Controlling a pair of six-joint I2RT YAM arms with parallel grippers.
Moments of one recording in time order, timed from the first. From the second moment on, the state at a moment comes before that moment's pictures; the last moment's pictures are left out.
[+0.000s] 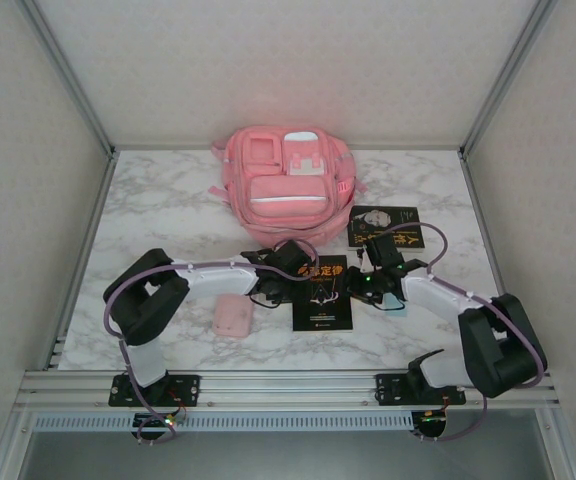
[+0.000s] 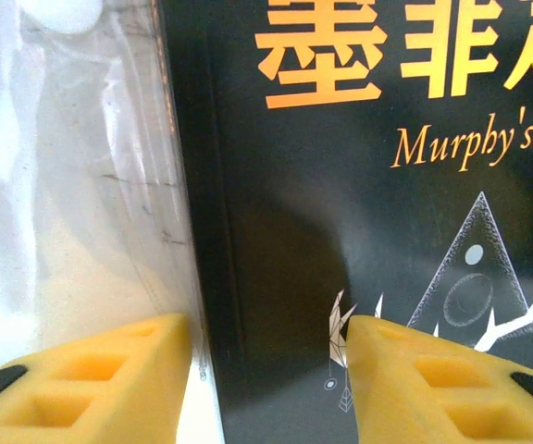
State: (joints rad) left arm -0.94 1.82 1.06 -0.37 0.08 -0.91; right arm 0.44 1.33 0.61 -0.38 -0.37 0.64
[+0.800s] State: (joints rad) left arm -0.94 1.81 1.06 -0.37 0.10 -0.90; right arm 0.44 1.28 0.65 -0.44 -0.46 0.66
